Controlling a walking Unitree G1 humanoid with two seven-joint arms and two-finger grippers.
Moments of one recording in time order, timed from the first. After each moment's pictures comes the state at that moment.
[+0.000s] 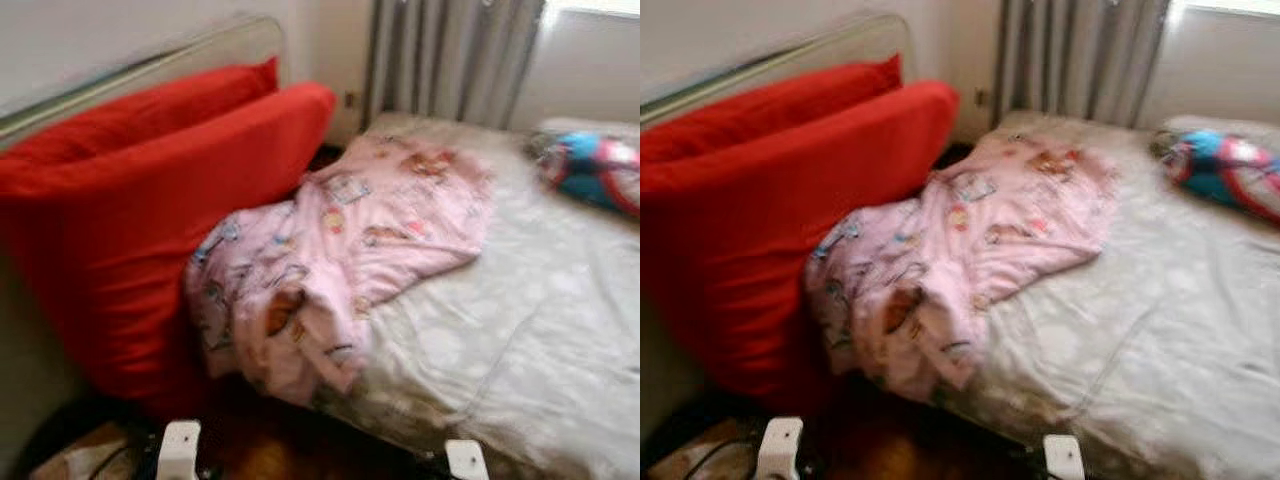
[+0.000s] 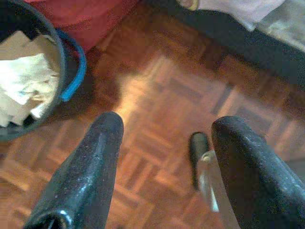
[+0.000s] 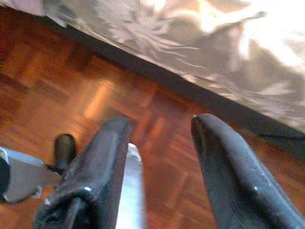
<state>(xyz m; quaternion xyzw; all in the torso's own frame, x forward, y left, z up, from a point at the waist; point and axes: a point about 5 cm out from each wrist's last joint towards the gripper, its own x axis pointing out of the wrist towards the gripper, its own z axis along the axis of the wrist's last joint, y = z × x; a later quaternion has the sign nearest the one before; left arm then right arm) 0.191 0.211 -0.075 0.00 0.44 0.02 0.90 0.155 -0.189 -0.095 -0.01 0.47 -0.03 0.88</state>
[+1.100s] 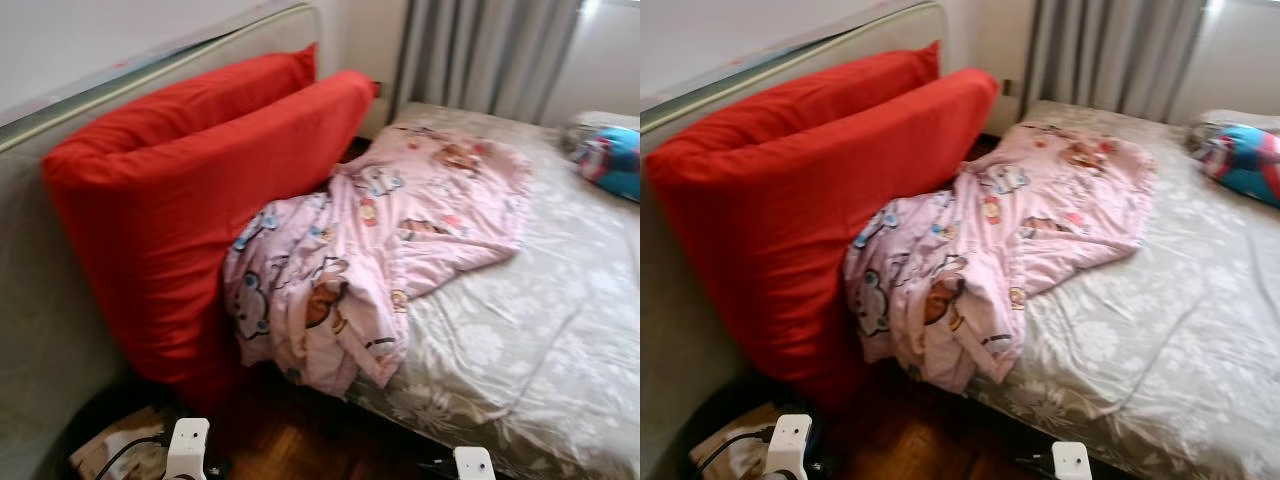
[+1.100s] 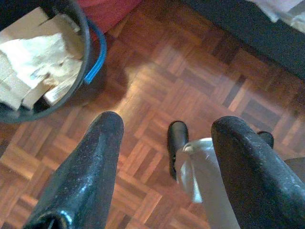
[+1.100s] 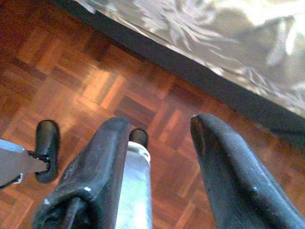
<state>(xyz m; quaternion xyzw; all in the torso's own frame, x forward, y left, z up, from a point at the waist) 0.191 0.214 -0.075 0.00 0.44 0.01 0.90 0.154 -0.186 -0.096 0.00 0.47 -0.02 0.88</state>
